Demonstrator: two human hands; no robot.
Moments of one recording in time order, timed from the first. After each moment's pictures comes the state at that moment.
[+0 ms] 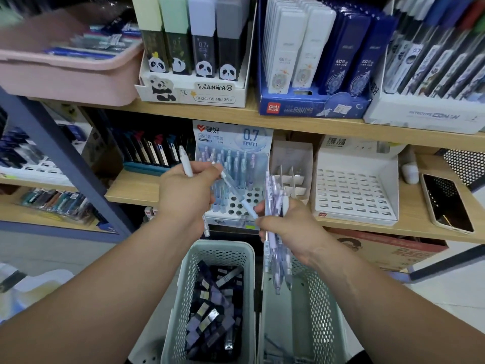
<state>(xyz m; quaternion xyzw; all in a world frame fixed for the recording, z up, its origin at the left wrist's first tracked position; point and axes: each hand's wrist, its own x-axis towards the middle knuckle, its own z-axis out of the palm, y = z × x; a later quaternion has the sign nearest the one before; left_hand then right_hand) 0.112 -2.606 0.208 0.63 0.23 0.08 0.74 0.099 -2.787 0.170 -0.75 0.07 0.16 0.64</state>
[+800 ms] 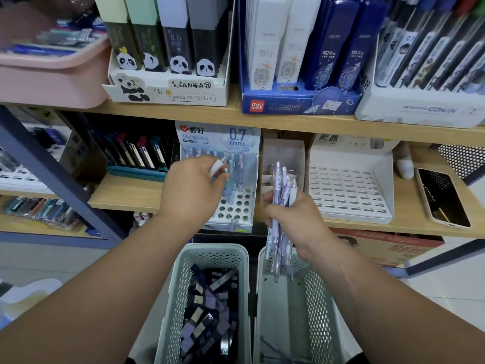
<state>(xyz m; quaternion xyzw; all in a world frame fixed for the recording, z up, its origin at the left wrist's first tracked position) 0.141 -2.612 0.191 0.92 -0.04 0.19 0.34 0.121 -2.804 0.160 -0.75 0.15 0.07 0.64</state>
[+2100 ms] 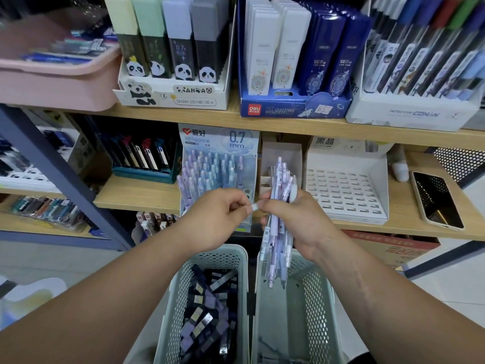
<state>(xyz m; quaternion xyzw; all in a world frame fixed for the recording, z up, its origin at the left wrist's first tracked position) 0.108 -2.628 0.186 0.88 -0.12 -0.10 0.44 0.107 -2.807 0.183 -0.70 0.09 0.12 0.70</state>
